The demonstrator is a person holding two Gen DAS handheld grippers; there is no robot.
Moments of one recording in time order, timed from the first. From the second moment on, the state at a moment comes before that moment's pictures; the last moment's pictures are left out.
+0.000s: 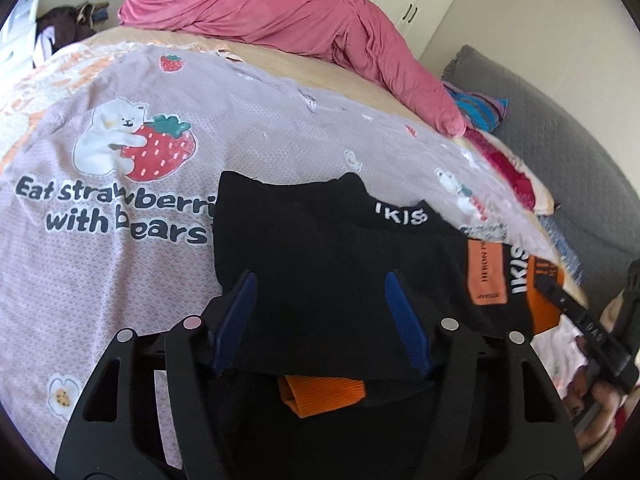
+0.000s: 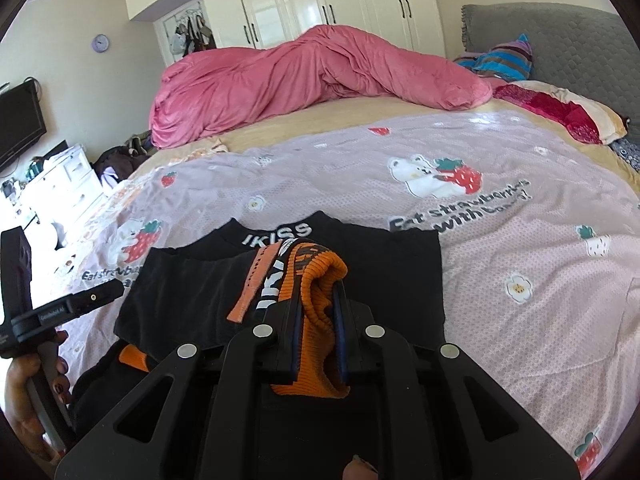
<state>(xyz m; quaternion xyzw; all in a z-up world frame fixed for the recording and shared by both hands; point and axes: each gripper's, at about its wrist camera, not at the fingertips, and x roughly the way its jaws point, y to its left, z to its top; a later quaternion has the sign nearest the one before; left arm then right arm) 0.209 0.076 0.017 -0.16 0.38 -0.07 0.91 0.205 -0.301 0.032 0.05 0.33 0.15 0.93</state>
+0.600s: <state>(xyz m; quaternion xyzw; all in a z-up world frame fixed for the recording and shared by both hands) 0.212 0.061 0.007 -0.16 0.40 -0.09 0.90 0.214 -0.313 0.015 0.06 0.37 0.11 0.92</state>
